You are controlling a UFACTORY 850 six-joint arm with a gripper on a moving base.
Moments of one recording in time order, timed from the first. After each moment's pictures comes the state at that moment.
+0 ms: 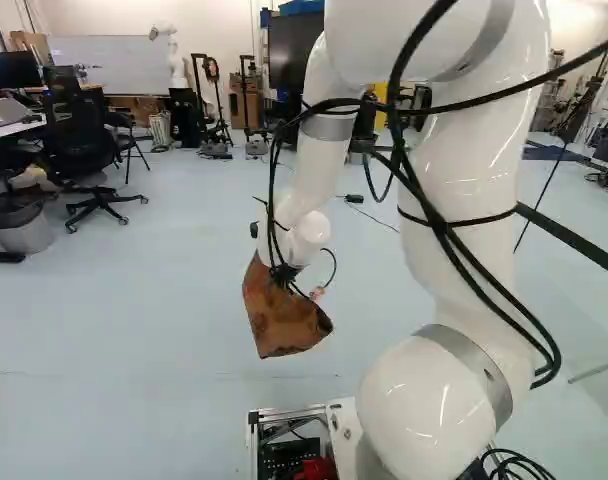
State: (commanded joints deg) arm 21.2 -17.8 -27.3 1.6 18.3 0.0
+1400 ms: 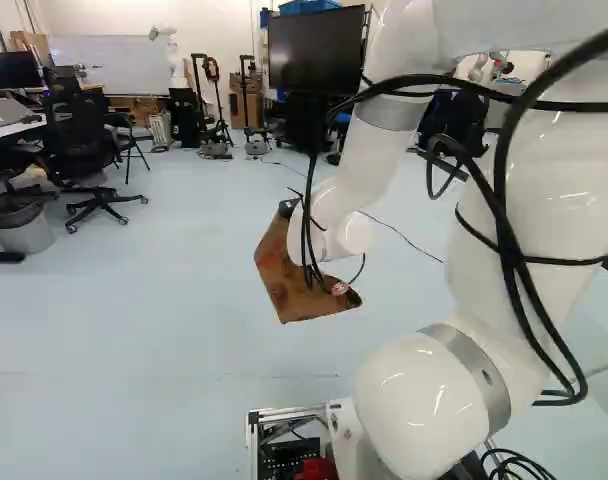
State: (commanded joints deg) arm 12.1 -2.4 -16.9 0.9 31.8 0.0
